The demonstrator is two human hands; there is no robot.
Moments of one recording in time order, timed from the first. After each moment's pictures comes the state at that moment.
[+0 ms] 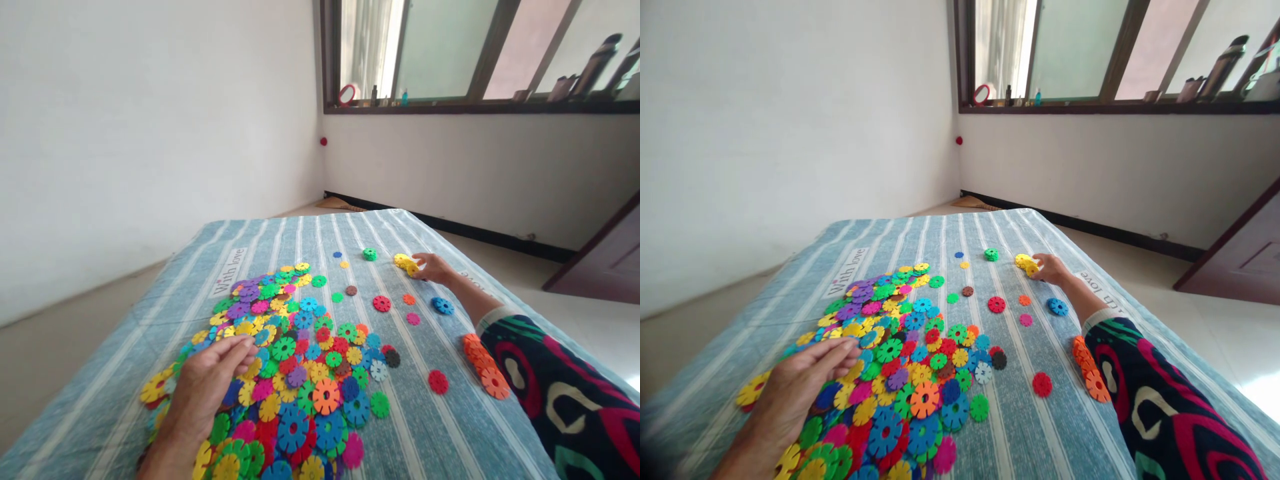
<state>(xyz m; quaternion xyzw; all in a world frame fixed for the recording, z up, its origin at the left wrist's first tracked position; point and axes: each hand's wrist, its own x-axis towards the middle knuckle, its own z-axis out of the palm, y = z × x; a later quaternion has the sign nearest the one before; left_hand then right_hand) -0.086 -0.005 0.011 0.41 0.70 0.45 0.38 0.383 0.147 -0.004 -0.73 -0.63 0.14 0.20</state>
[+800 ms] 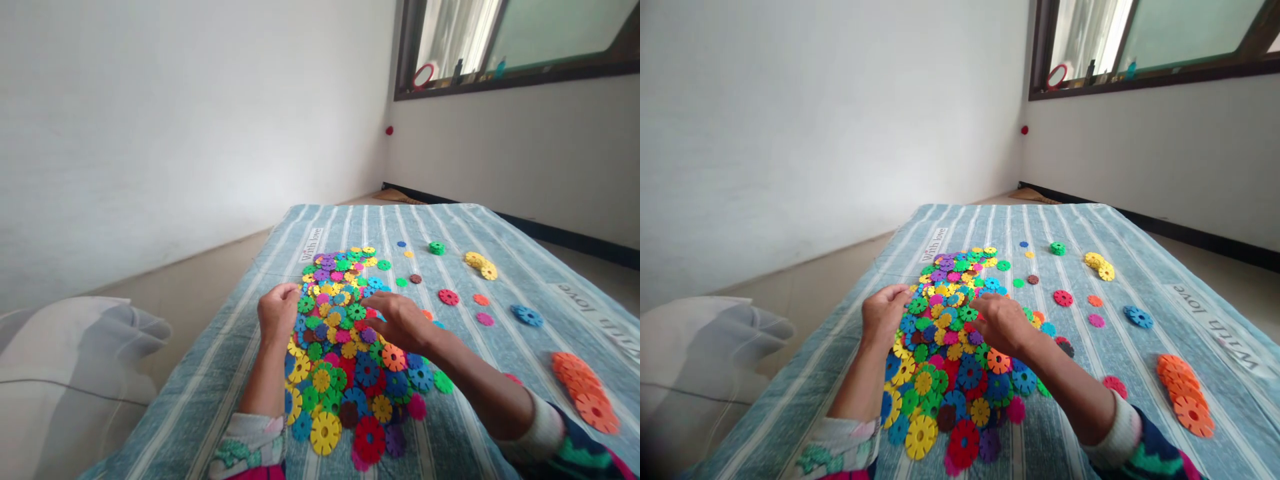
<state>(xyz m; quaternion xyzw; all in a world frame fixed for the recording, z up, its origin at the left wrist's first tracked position) -0.135 -0.007 -0.010 0.39 0.72 0.54 0.17 0.123 -0.001 0.029 -0.39 -0.90 0.14 0.15</state>
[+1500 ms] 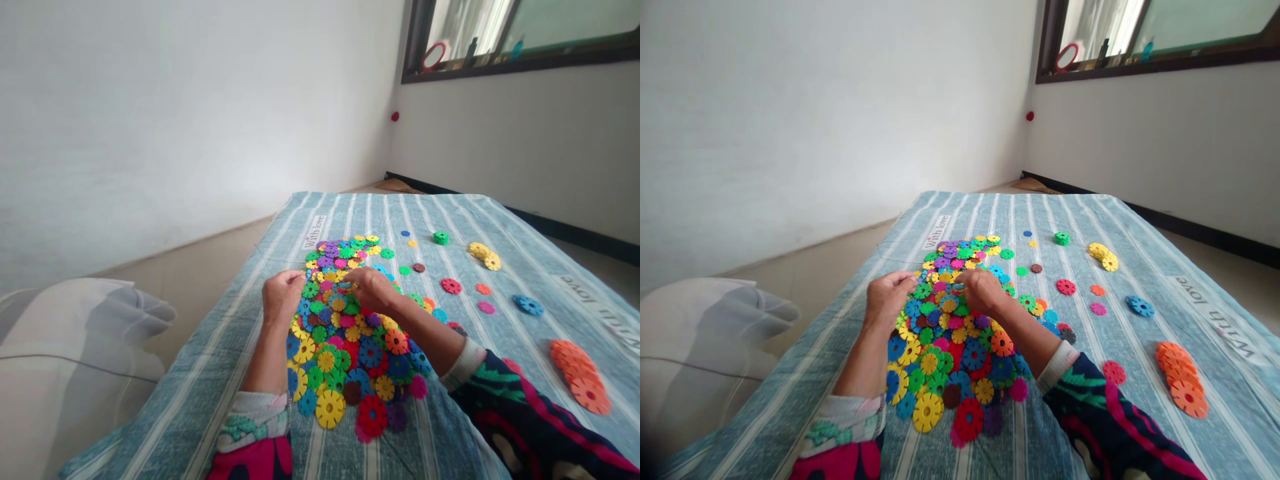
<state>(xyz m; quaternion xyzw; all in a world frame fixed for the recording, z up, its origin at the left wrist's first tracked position) -0.136 -0.009 -0.007 0.44 0.73 0.49 0.16 0.075 0.044 0.001 -0.39 -0.89 0.14 0.18</state>
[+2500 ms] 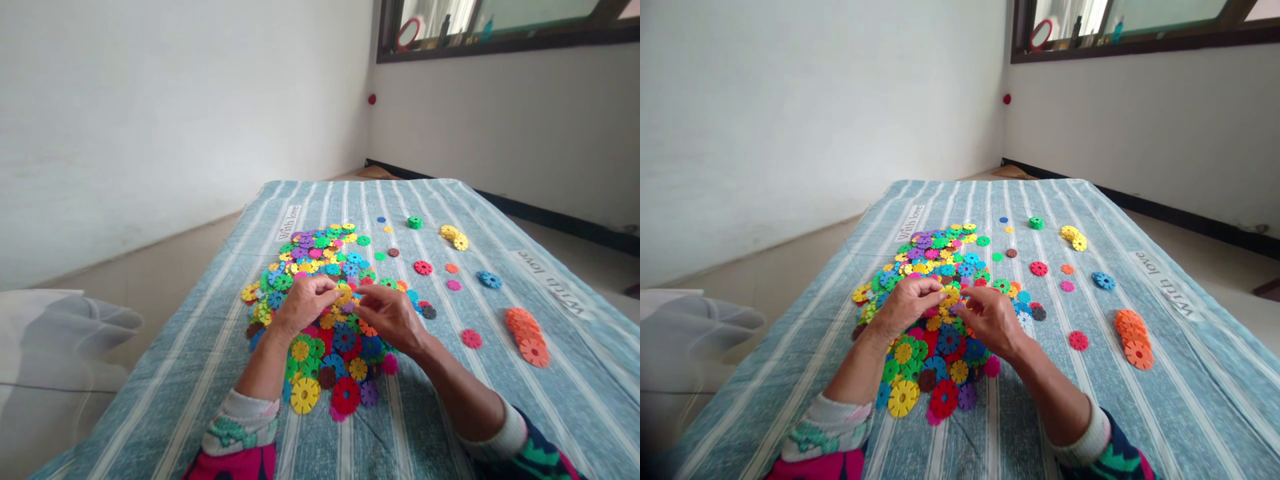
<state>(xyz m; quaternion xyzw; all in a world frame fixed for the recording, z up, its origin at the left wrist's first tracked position) -0.052 -0.032 0.021 0.66 0.54 0.36 0.38 0.140 -0.044 -0.006 -0.42 -0.72 0.37 0.41</state>
